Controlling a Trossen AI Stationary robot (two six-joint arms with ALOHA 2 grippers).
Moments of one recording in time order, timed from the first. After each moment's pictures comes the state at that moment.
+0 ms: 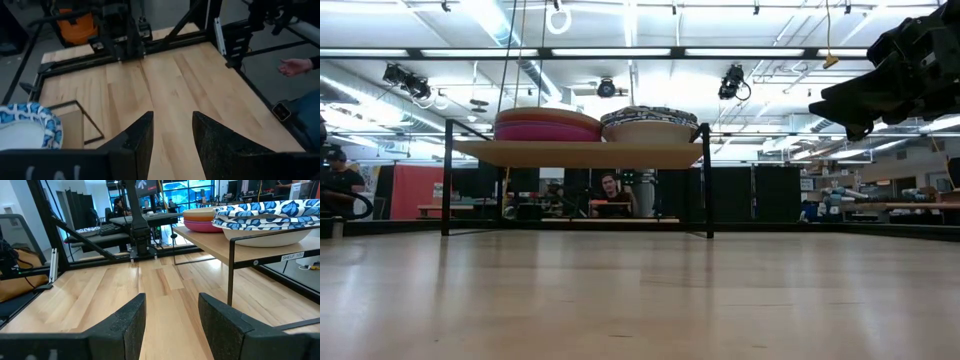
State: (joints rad) left arm 0.16 1.13 1.27 -0.62 0.32 0.27; right arm -0.09 0.06 0.01 0.03 0.01 0.10
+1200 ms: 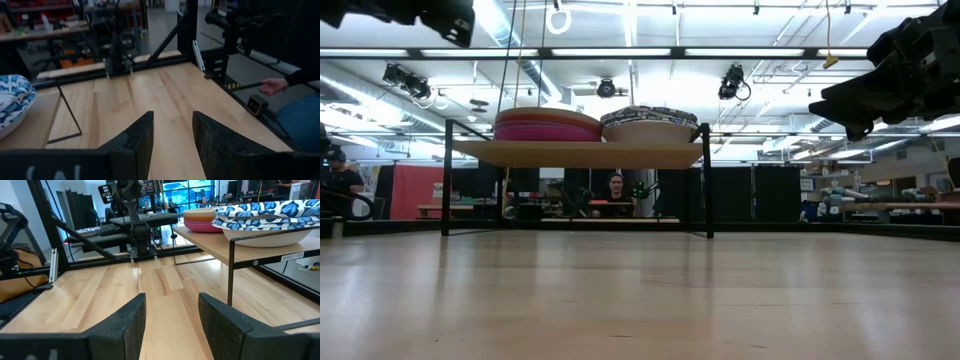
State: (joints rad) left arm 0.16 0.42 0.55 -0.33 0.39 0.16; right arm -0.09 0.06 0.01 0.03 0.01 0.10
